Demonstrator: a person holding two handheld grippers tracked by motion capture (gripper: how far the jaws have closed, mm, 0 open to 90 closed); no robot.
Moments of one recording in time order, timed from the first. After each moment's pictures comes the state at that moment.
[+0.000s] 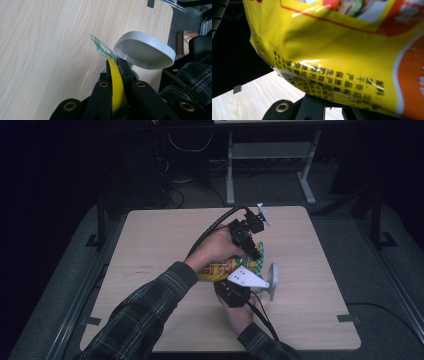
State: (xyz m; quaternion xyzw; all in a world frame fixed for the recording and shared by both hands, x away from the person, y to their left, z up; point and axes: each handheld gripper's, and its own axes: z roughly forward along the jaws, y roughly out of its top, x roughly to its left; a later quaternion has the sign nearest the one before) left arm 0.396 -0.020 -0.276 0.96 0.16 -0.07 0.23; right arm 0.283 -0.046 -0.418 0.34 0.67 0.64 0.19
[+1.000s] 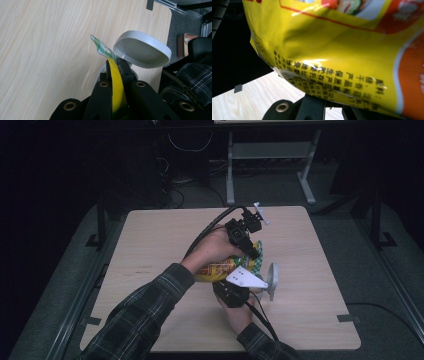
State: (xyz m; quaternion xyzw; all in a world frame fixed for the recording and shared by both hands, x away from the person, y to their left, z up) left arm 0.393 -0.013 -0.271 0.95 0.16 -0.06 0.25; right arm 0.281 -0.043 -0.416 0.33 0.67 0.64 0.19
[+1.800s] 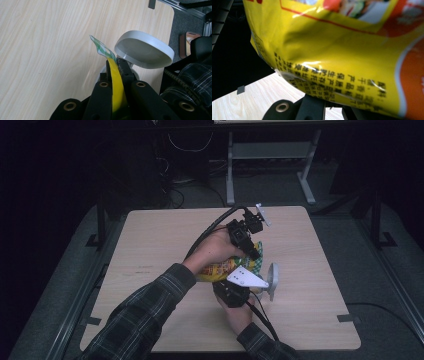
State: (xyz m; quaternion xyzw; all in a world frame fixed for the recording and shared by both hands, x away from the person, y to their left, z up) left arm 0.392 -0.017 -0.273 0.96 0.16 -0.06 0.24; right arm 0.282 -0.045 -0.415 0.33 0.67 0.64 0.18
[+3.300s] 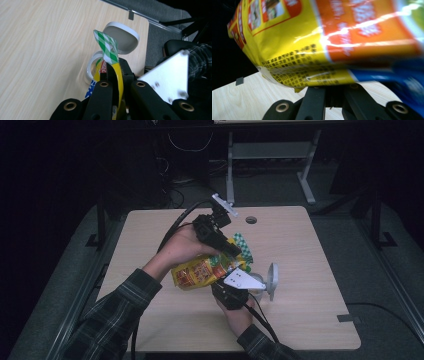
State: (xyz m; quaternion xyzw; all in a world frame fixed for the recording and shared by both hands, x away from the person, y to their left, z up) left arm 0.371 0.069 -0.236 0.93 0.14 -0.07 0.34; right arm 0.278 -0.042 -0.418 0.32 0.69 0.62 0.19
